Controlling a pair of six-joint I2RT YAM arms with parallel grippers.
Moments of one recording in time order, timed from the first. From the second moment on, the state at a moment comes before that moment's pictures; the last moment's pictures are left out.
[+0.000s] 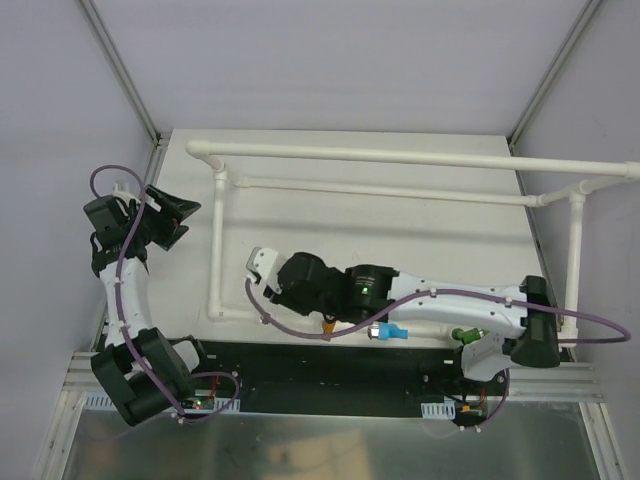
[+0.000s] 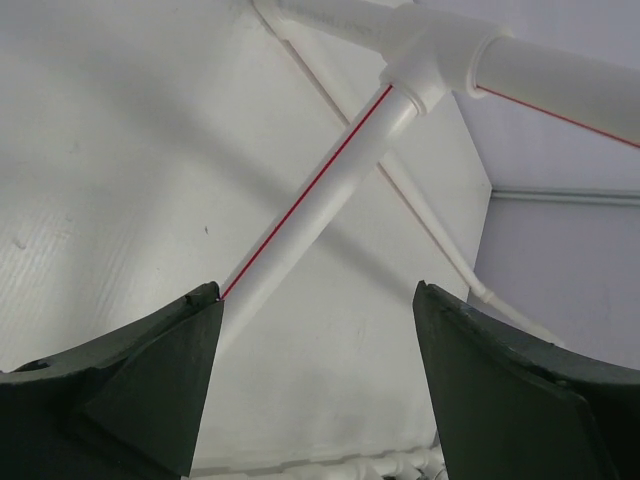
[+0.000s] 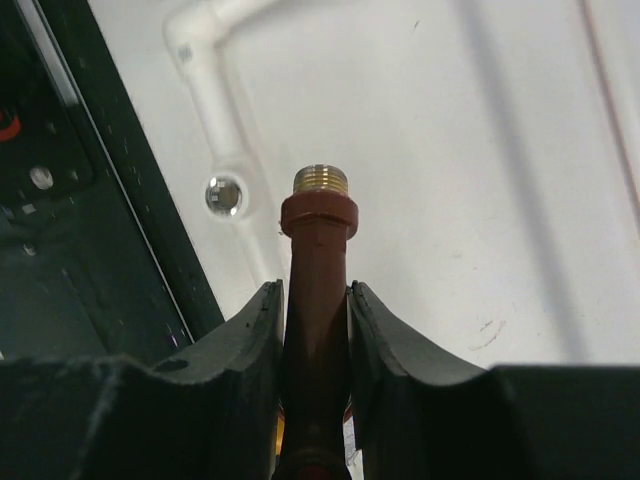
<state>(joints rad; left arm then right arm) 0.53 1.07 0.78 -0.30 0.73 -0.77 1.42 1.57 1.39 -0.62 0.31 -0.07</state>
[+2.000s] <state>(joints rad) -0.01 1.09 1.22 -0.45 0.45 -0.60 1.31 1.00 1.05 -0.44 0.26 0.34</state>
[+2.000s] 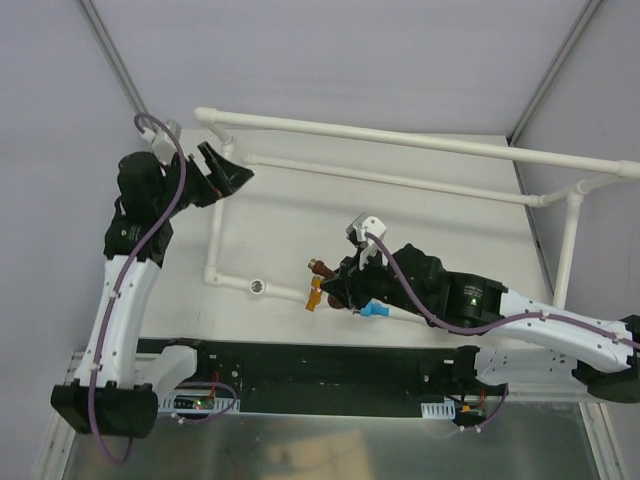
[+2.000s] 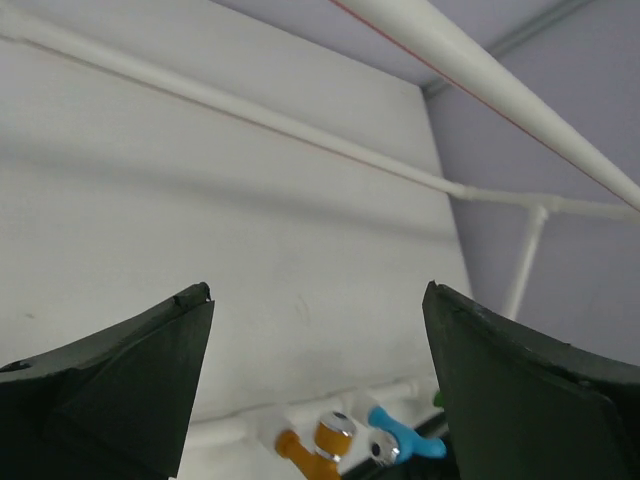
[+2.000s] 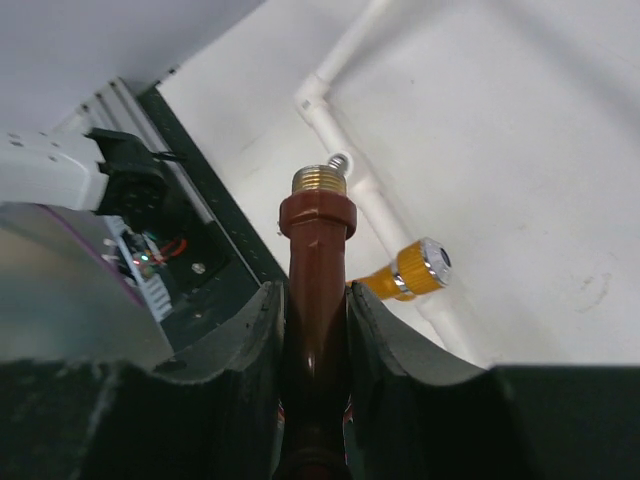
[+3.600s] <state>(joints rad) -0.70 0.77 0.78 -0.23 0.29 -1.07 1.25 1.03 1.12 -0.32 0.23 0.49</state>
